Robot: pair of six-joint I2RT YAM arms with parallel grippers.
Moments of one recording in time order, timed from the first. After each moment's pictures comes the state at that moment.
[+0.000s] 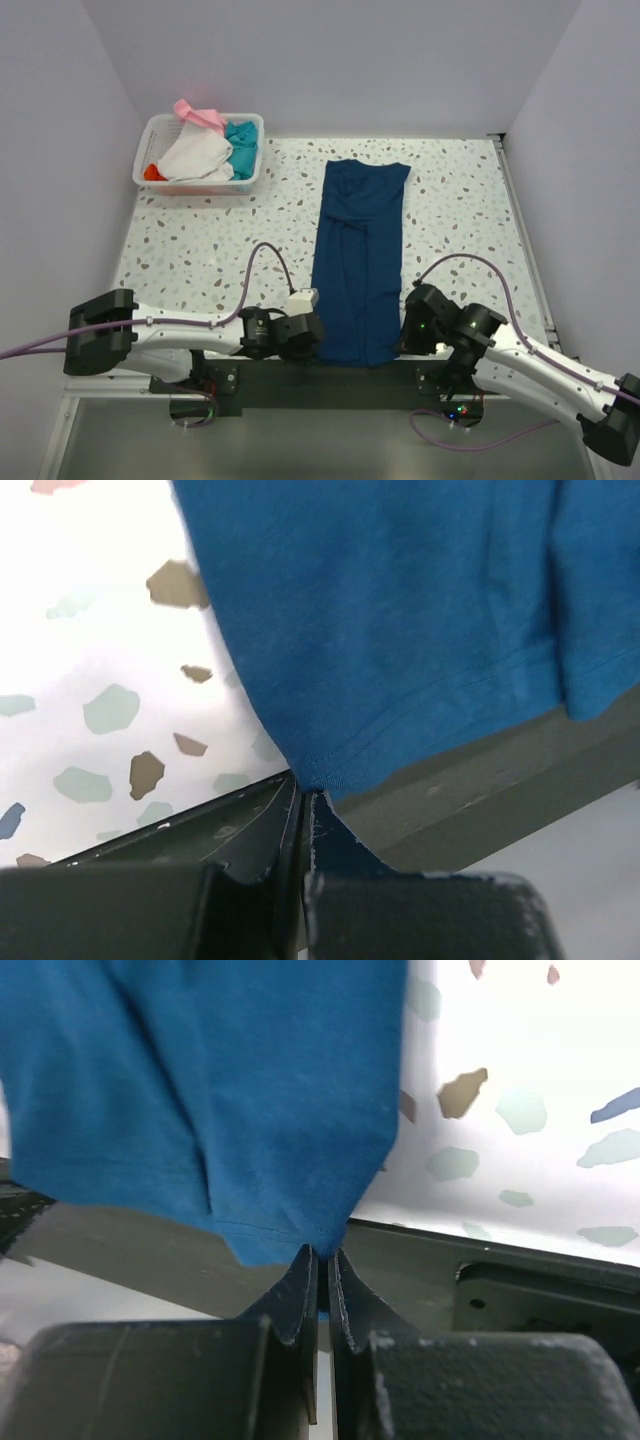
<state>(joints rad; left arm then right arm) -1.37 1.28 0.59 -0.40 -0.20 -1.20 0.89 0.65 0.42 -0.90 -0.04 1.07</state>
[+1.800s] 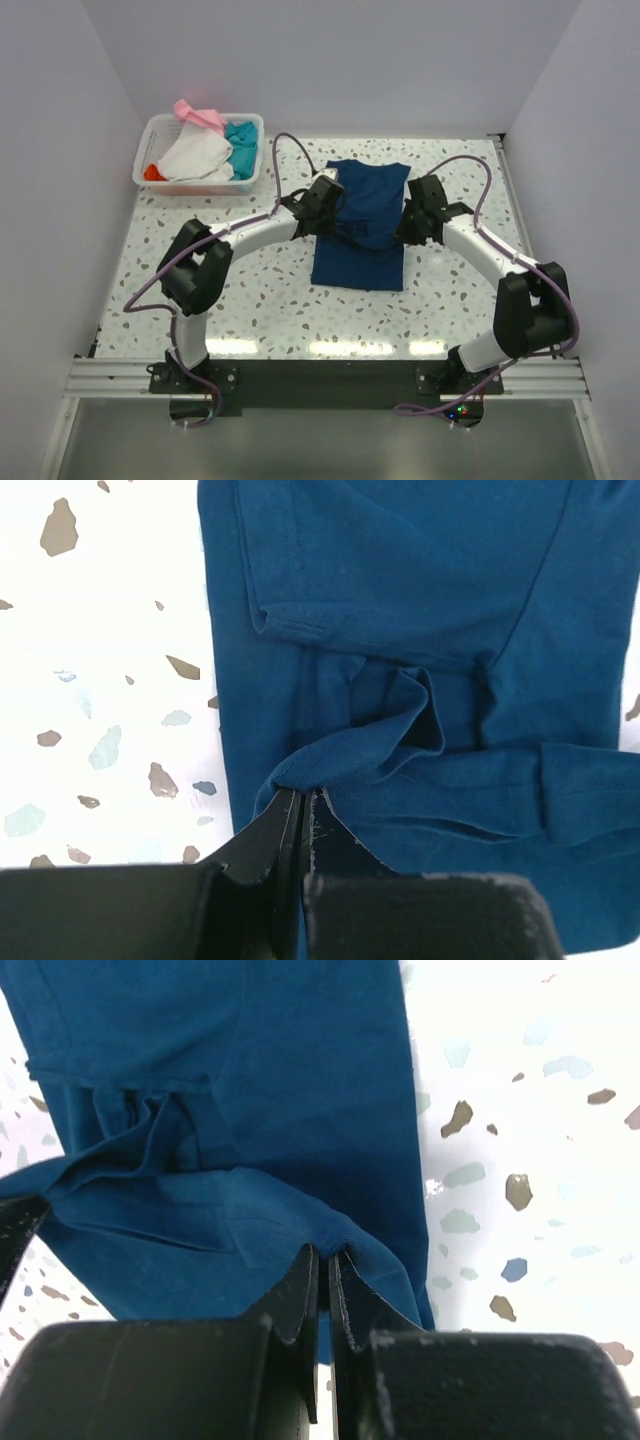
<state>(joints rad) -0.72 1.92 1.40 -0.35 -0.23 -0.56 0.31 1.48 1.03 -0.53 0.07 0.66</state>
